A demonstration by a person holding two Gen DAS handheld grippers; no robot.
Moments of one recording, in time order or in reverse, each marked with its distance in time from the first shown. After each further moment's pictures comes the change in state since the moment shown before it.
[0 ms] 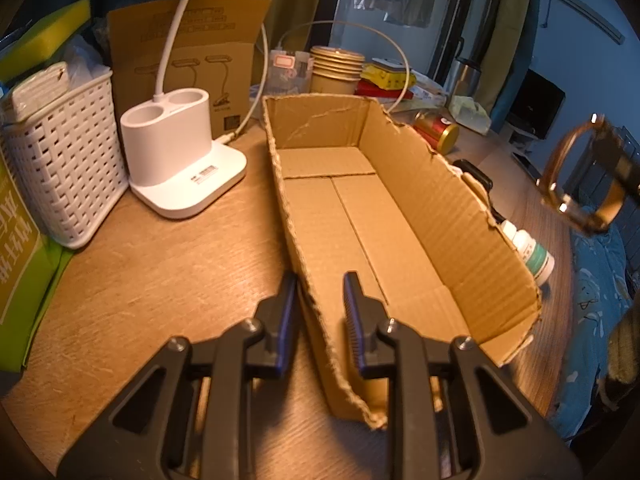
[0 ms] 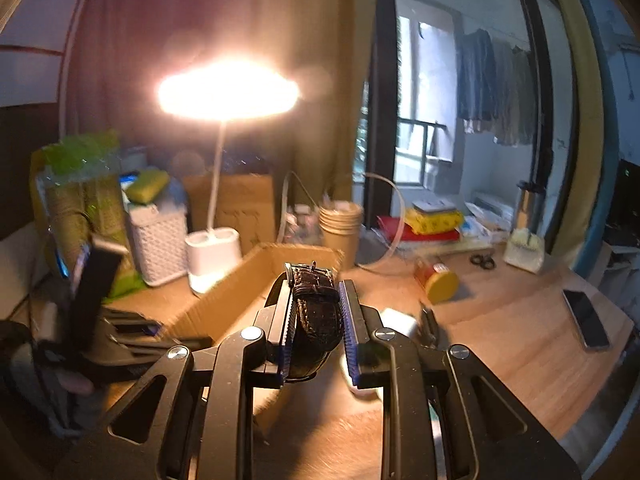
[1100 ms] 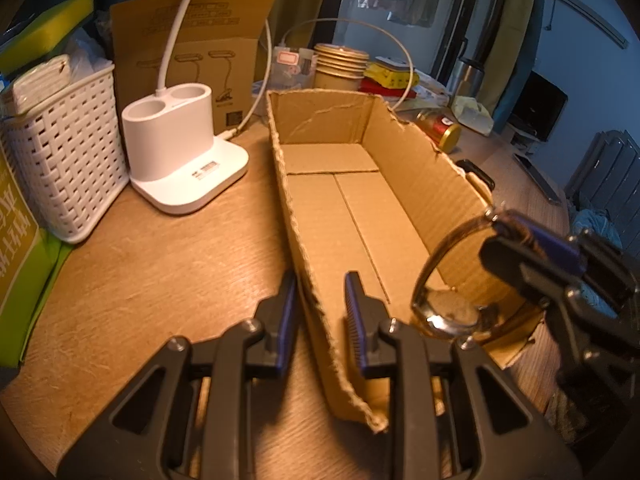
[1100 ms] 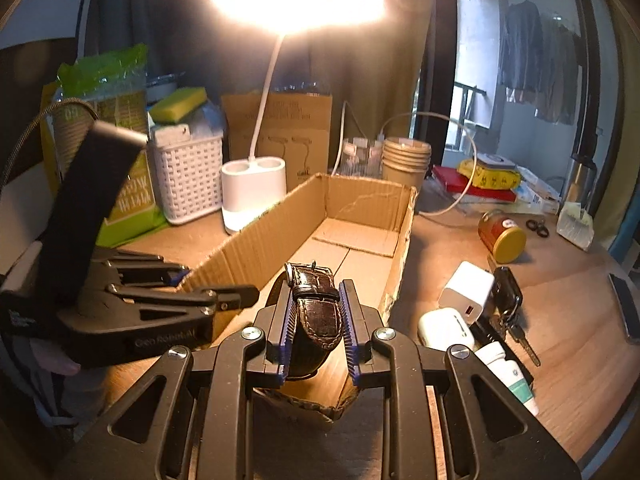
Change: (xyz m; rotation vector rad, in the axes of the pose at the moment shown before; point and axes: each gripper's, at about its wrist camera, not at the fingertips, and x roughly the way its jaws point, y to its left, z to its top) left arm 0.003 0.002 -0.001 -0.013 0.005 0.001; right arm 0.062 0.048 -0.040 -0.065 0.203 0.086
